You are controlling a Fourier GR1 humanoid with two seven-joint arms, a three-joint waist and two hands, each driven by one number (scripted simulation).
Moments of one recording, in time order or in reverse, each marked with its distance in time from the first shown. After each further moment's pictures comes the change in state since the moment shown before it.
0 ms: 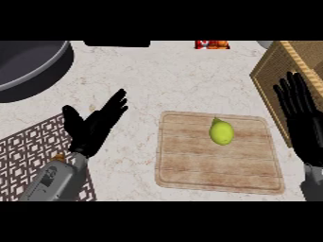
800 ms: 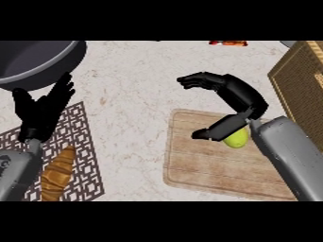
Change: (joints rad) left arm -0.028 0.189 0.169 0.062 -0.093 0.083 0.004; right arm -0.485 0.058 0.254 0.329 0.125 0.435 0.019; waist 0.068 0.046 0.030
